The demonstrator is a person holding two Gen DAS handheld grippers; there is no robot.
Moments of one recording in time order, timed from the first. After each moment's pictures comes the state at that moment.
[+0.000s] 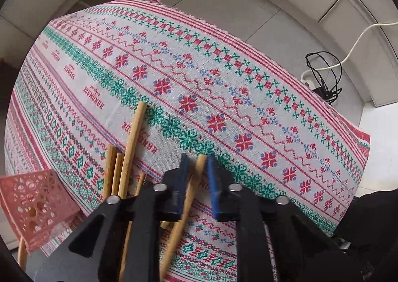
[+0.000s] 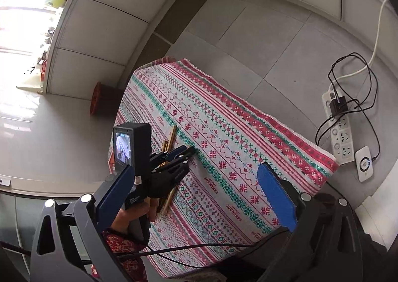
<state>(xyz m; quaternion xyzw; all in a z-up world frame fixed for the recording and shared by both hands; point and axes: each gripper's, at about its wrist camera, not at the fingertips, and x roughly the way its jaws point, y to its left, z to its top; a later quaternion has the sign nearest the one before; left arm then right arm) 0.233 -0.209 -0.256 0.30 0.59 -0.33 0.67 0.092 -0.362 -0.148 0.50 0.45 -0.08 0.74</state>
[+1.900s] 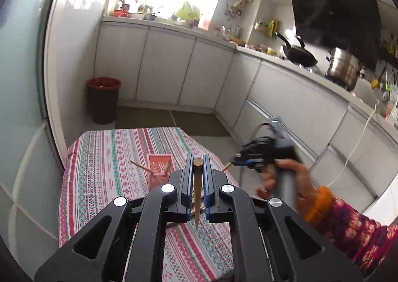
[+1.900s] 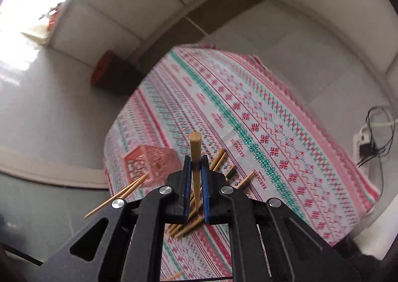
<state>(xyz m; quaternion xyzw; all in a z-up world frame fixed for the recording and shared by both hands) 0.044 0.091 0.035 -0.08 0.26 -0.25 0.93 0.212 -0.230 -0.087 0.35 0.47 -0.04 0.81</state>
